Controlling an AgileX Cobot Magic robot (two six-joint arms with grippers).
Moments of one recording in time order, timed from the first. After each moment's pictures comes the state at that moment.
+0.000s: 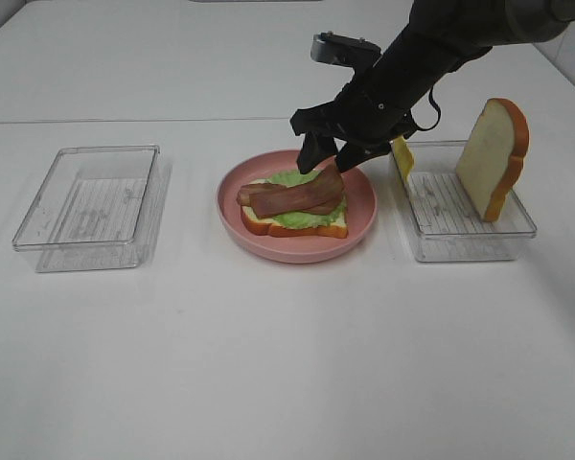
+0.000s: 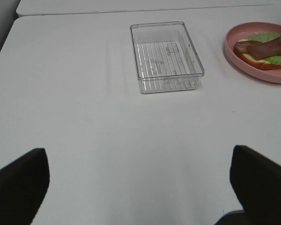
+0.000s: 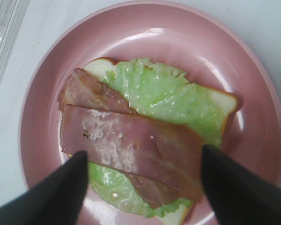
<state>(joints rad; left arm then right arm) -0.01 -0.01 -0.52 -0.06 1.08 0.02 0.32 2.21 -1.67 0.50 0.80 -0.35</state>
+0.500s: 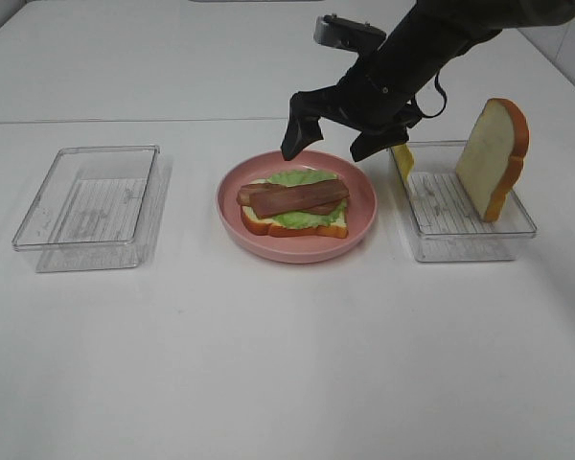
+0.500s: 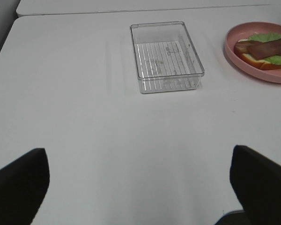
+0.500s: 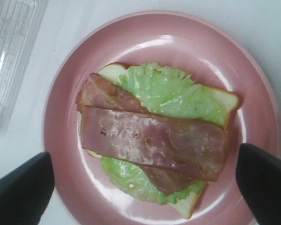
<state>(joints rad) -0.01 -0.01 -0.52 -0.06 1.08 0.02 0.32 2.15 -1.68 0.50 0.84 -0.30</state>
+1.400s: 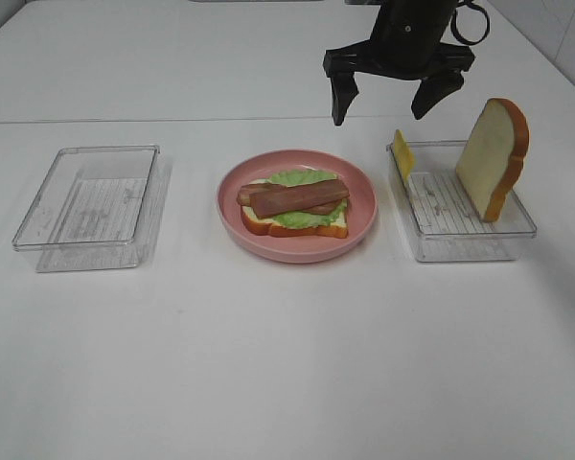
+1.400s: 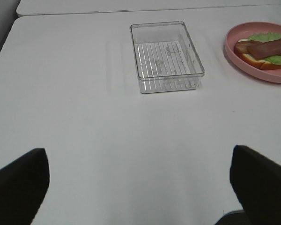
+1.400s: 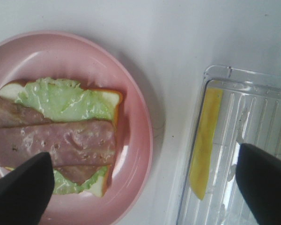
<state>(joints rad) -0.01 -0.01 -0.52 -0.06 1.08 0.02 0.31 2.28 -2.11 0.06 1.22 0.10</state>
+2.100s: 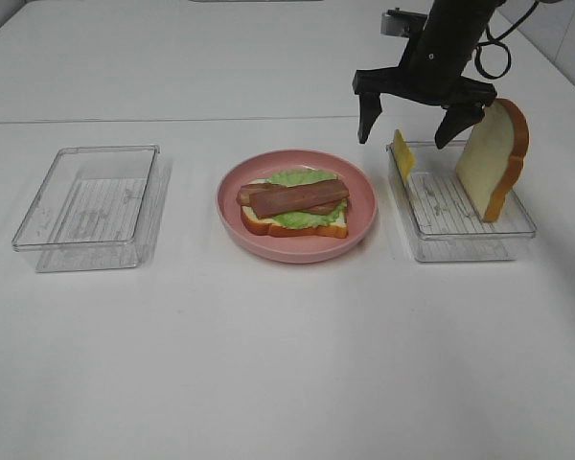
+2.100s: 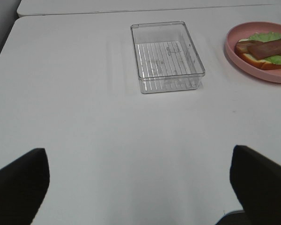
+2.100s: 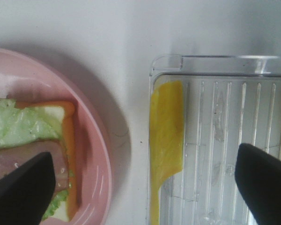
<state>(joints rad) -0.01 -0.01 -0.52 -0.06 1.08 0.02 0.22 2.37 -2.12 0.12 1.23 0.15</state>
